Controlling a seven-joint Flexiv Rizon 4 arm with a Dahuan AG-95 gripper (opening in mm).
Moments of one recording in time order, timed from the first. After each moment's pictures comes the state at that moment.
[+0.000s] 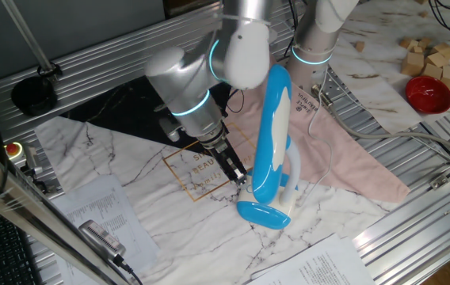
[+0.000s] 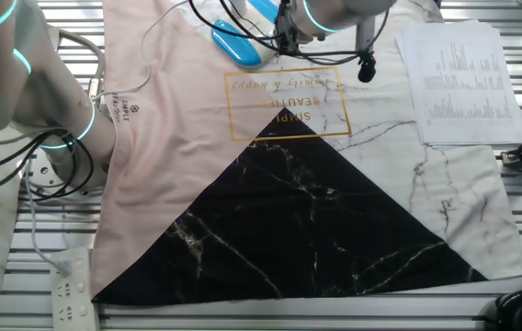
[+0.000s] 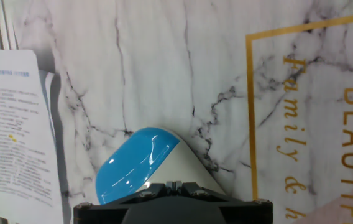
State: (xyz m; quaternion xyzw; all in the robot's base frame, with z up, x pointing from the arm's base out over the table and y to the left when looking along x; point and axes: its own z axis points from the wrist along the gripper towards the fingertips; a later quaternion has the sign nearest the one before) arm 0.392 0.262 0.057 0.03 -0.96 -0.25 0.11
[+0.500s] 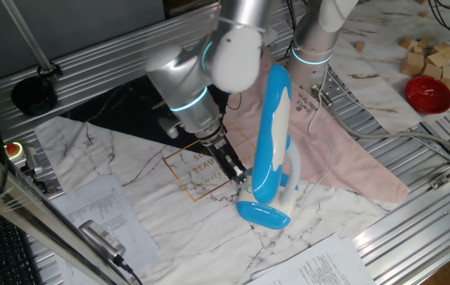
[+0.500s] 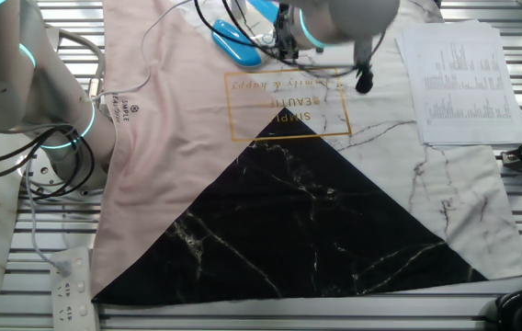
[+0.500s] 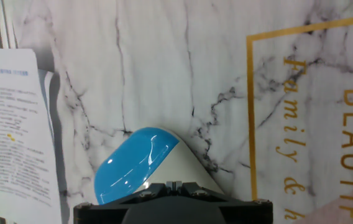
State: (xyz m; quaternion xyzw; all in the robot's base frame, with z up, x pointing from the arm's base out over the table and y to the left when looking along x) arm 0.392 0.262 0.057 0.03 -0.94 -0.31 0.11
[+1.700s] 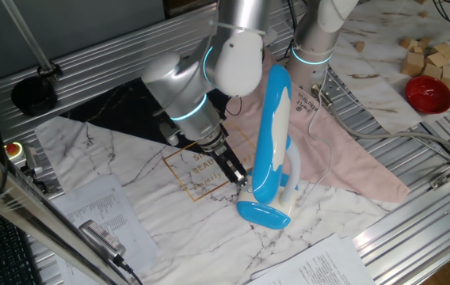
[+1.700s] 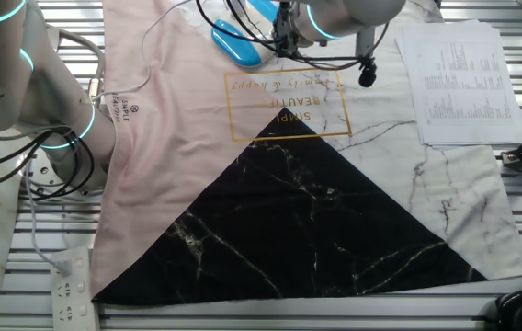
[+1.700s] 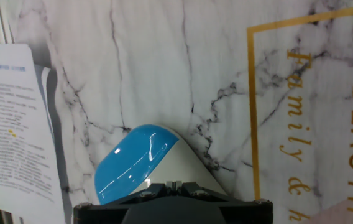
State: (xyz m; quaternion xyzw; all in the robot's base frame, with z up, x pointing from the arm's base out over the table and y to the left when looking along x) arm 0.390 0.265 0.045 0.03 -0.96 -0.25 0.13
